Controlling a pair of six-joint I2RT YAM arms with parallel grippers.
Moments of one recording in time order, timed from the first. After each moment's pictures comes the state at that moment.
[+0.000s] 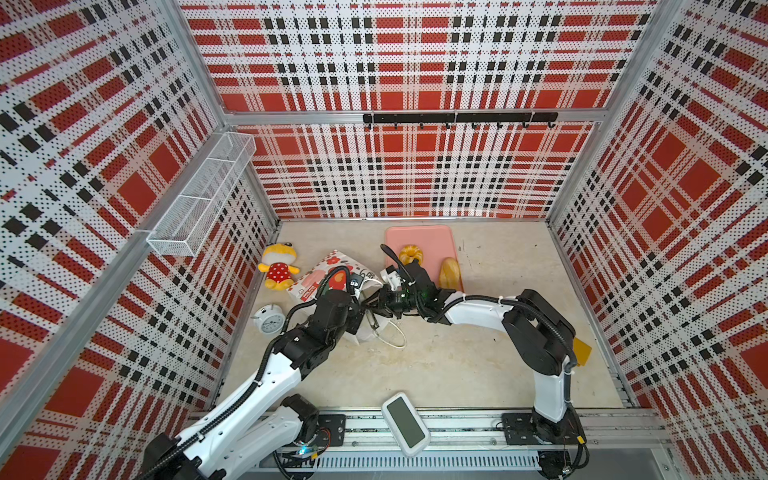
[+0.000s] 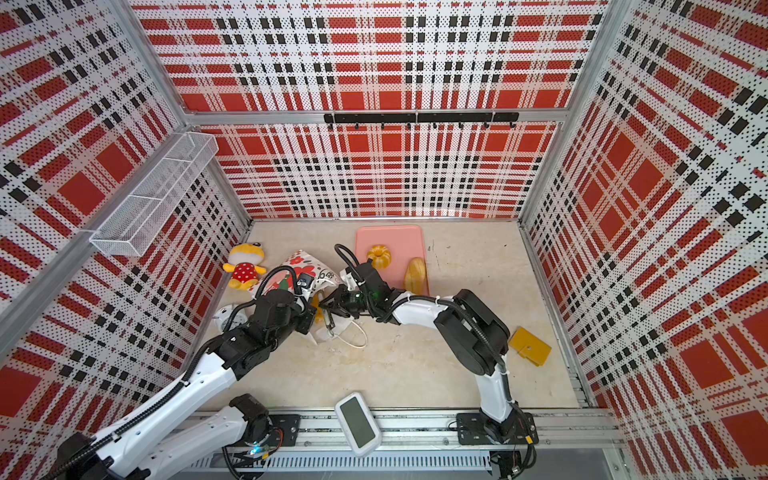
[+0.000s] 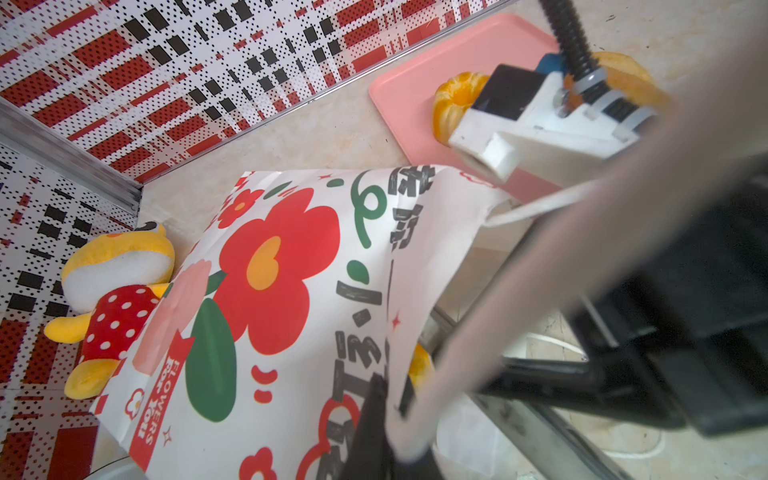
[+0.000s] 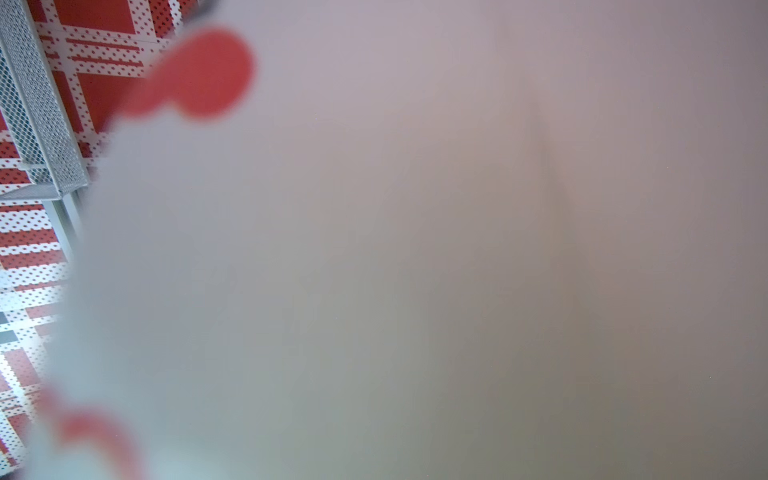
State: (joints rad) left arm -0.57 0.88 0.66 -0.38 -0.31 0.07; right arm 0.86 1.92 1.22 0.22 -0.55 1.16
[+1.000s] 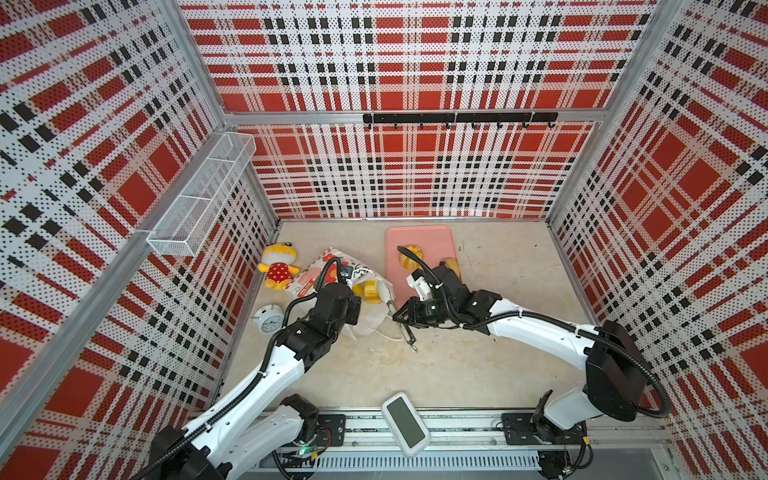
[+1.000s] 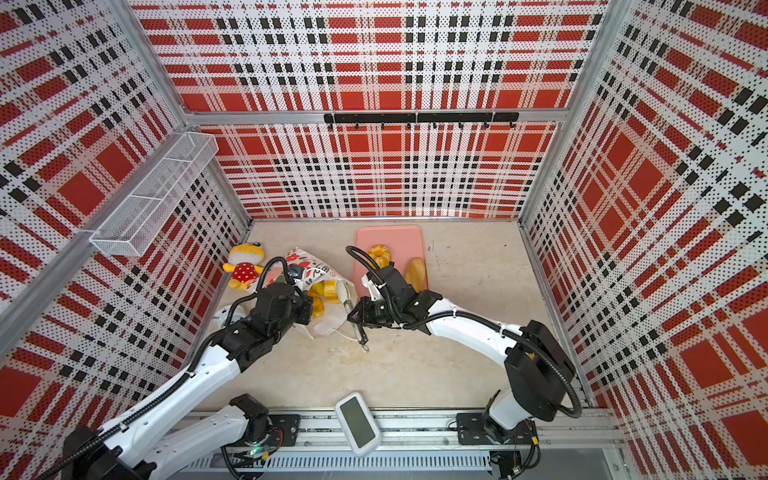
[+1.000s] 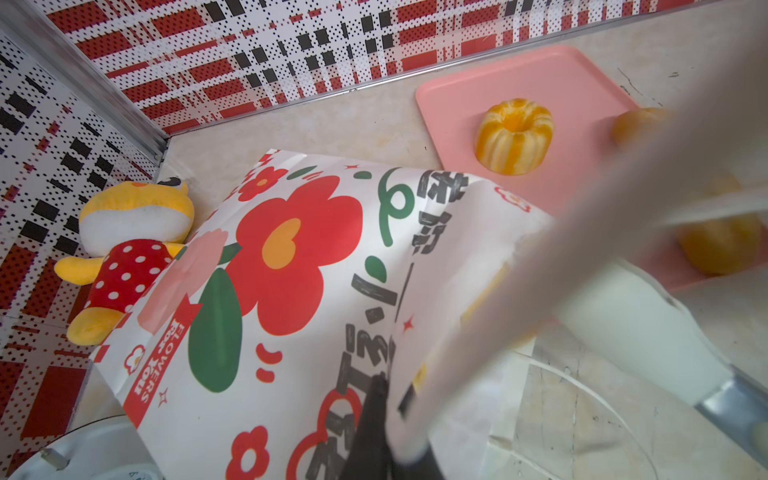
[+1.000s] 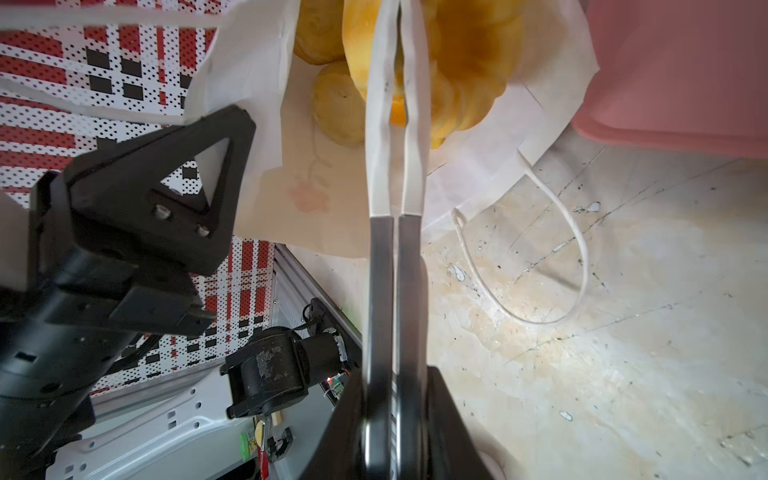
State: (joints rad) left arm -0.52 0.96 0.71 -0.35 -0.37 -0.10; right arm 0.86 1.53 1.09 -0.27 -0.41 0.86
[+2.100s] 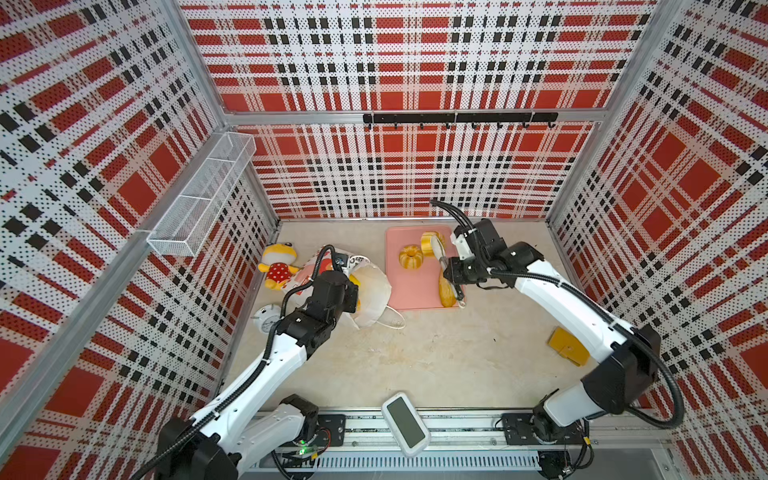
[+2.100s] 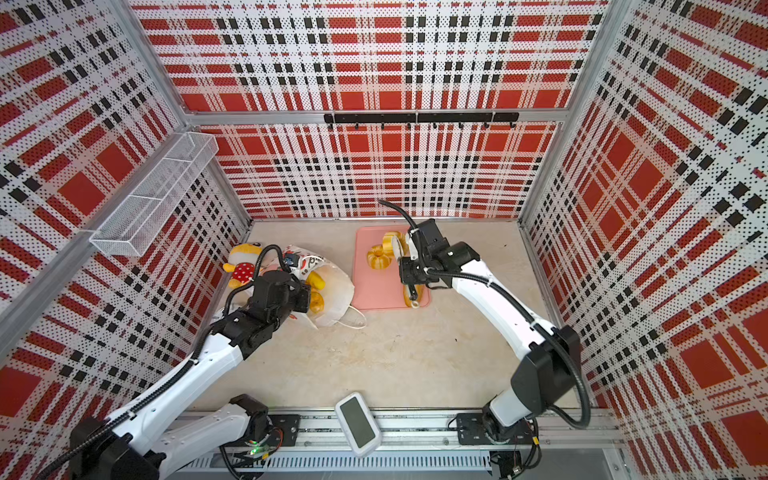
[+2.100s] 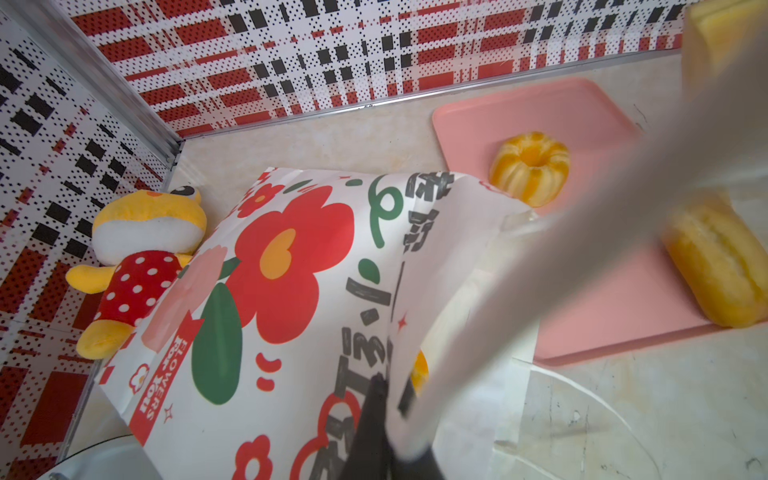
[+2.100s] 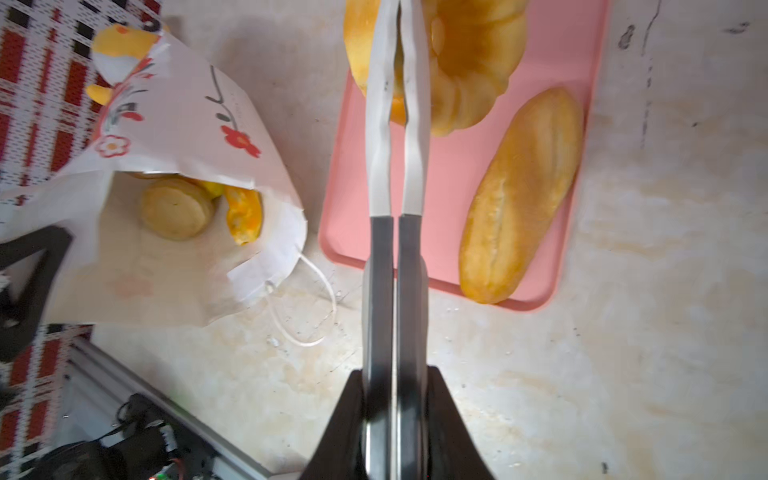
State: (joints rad) left arm -0.44 1.00 0.77 -0.34 -0.32 -0.08; right arm 0.54 1.59 1.54 -0.89 -0.10 0.38
